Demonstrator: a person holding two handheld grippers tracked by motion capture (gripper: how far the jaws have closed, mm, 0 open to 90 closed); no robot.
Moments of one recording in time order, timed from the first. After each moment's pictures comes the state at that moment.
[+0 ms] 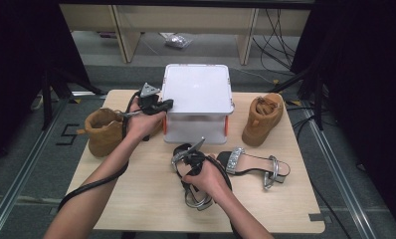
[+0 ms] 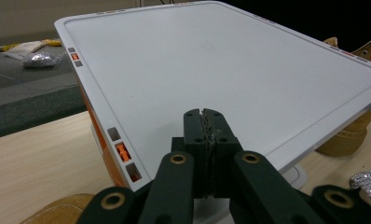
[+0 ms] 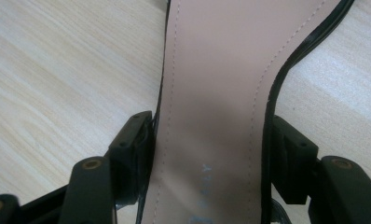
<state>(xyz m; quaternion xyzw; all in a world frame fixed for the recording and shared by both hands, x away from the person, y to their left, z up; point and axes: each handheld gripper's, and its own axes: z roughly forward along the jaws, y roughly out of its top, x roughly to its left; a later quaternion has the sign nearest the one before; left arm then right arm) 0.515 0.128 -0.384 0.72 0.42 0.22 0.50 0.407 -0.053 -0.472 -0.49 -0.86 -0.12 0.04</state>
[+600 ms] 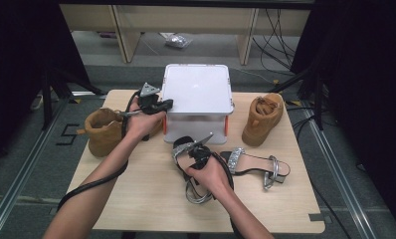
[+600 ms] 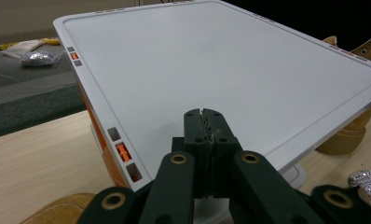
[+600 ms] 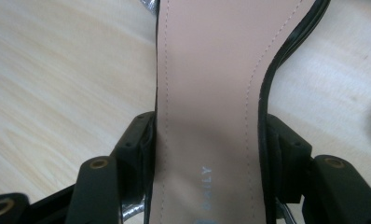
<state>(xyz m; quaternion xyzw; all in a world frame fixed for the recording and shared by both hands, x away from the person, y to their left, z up) 0.516 0.128 -0.383 0.72 0.42 0.22 0.50 0.414 -0.063 -0.461 -0.54 -0.82 -0.19 0.03</state>
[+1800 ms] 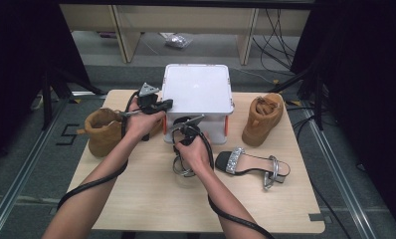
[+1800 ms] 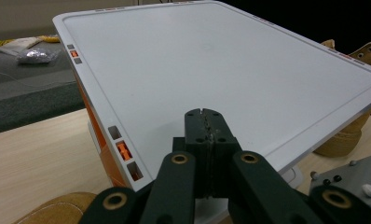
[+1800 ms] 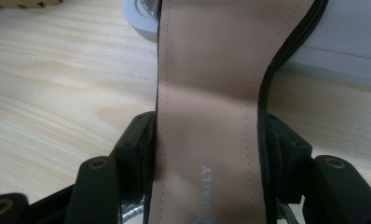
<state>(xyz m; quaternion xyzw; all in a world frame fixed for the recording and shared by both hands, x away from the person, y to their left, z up) 0.516 0.130 -0.384 0.72 0.42 0.21 0.51 0.495 -0.035 -0.477 -0.56 -0.80 -0.23 -0.05</state>
